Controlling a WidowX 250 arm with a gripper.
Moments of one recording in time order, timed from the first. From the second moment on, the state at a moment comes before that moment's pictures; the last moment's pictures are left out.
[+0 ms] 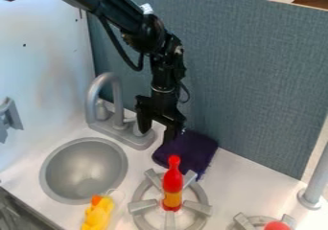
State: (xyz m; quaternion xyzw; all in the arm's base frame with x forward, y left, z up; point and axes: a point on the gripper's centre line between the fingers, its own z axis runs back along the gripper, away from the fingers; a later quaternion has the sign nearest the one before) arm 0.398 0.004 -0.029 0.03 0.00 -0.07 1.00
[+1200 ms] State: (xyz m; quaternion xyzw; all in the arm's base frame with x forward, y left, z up) arm 0.424 -0.006 -0.078 0.05 0.01 0.01 1.00
